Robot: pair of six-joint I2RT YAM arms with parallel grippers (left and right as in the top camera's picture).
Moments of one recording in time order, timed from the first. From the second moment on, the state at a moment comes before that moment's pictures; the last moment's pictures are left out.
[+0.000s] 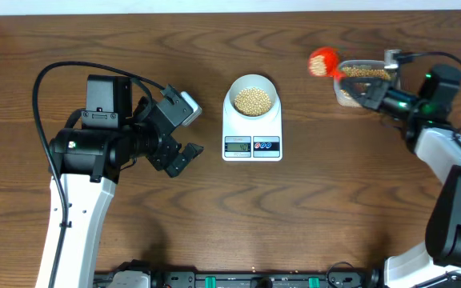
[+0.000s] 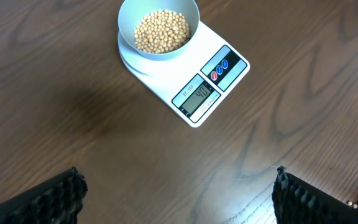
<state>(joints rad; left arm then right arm) -0.09 1.24 1.30 -1.10 0.47 0.67 -0.18 1.76 0.94 0.36 -1.18 0.62</state>
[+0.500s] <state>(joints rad) -0.09 1.24 1.30 -1.10 0.47 0.67 0.06 1.76 0.94 0.38 -1.08 0.36</state>
